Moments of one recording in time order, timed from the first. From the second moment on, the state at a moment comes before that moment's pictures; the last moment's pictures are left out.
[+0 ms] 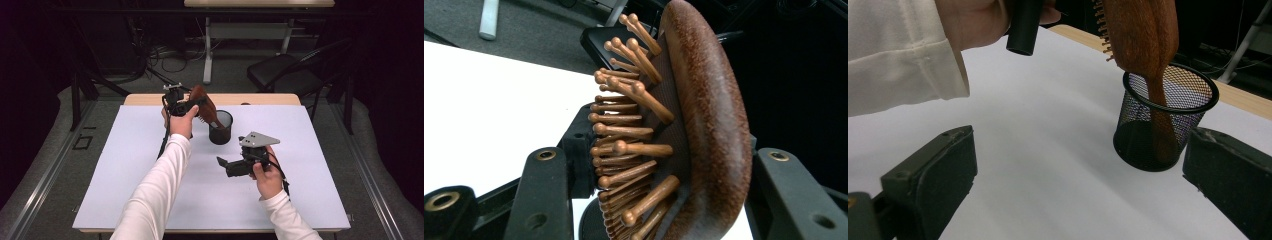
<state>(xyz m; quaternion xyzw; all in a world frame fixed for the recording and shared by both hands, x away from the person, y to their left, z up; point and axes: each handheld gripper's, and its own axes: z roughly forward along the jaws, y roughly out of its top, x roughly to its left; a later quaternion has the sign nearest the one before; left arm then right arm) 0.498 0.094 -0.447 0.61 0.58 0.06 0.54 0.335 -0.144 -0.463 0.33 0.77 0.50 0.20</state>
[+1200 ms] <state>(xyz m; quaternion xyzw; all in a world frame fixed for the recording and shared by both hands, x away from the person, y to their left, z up) 0.495 0.094 -0.449 0.61 0.57 0.08 0.55 0.336 -0.143 -0.466 0.33 0.78 0.50 0.20</state>
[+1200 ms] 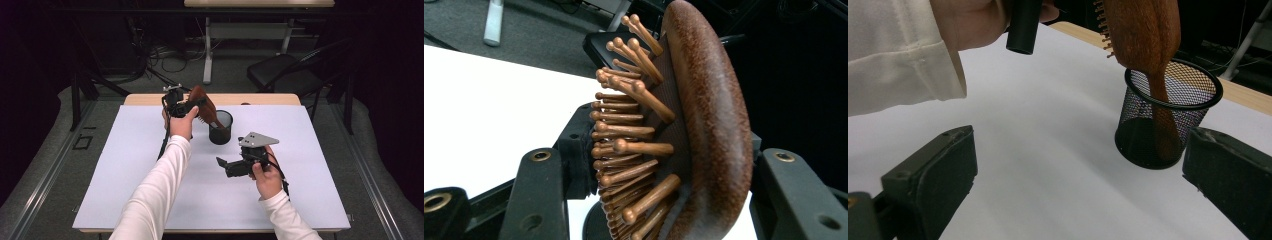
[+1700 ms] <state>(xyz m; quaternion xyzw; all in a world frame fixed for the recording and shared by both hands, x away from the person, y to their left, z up) 0.495 0.096 -0.451 0.60 0.58 0.08 0.55 0.335 -0.143 -0.466 0.33 0.78 0.50 0.20</state>
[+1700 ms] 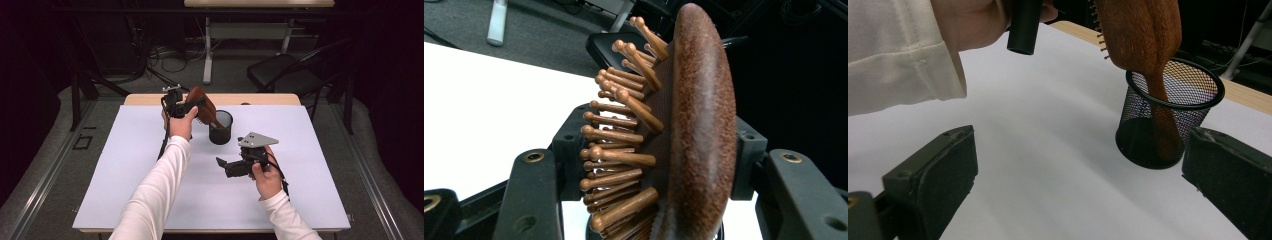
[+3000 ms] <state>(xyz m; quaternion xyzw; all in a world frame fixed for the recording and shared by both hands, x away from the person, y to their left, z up) 0.496 0.099 -0.451 0.59 0.57 0.09 0.56 0.335 -0.142 -0.466 0.33 0.78 0.49 0.20</state>
